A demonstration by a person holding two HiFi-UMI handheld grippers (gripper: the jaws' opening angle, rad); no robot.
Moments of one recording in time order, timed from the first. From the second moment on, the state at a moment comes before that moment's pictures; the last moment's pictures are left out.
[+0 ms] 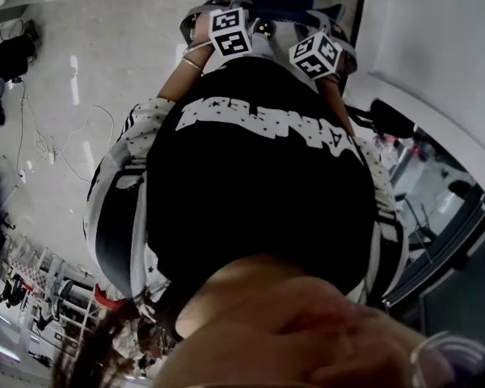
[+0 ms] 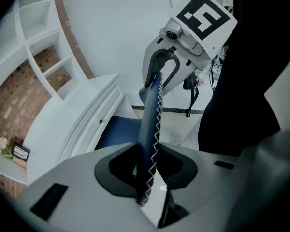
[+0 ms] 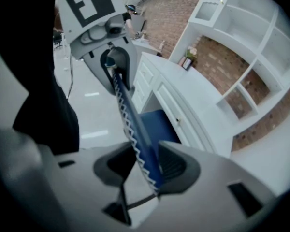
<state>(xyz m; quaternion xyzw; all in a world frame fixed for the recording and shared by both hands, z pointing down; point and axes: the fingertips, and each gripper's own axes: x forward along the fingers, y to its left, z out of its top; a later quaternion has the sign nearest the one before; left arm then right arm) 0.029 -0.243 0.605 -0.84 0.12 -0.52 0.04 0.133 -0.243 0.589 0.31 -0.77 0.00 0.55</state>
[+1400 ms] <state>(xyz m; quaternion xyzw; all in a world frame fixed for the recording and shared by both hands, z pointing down) 0.038 -0.279 0.607 -0.83 0.12 -0.54 0.02 0.143 -0.280 0.587 0.30 -0.78 -0.01 0.55</state>
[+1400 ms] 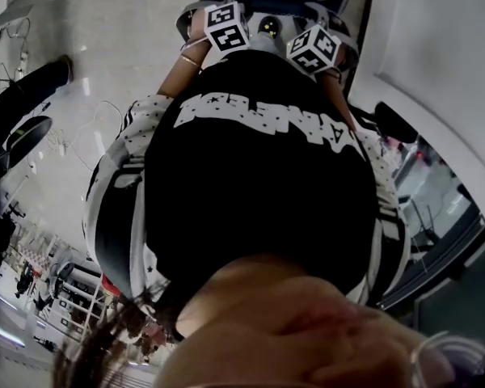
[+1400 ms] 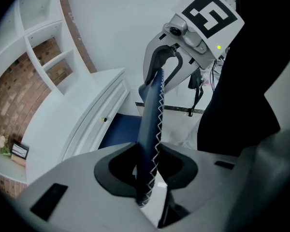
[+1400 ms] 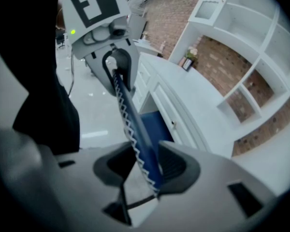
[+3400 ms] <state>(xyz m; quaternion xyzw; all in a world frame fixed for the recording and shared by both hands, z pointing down) 0.035 -0.298 0.616 -0.82 0.13 -0.55 0.03 0.134 -0.289 0.587 0.28 -0.78 -0.01 0.56</state>
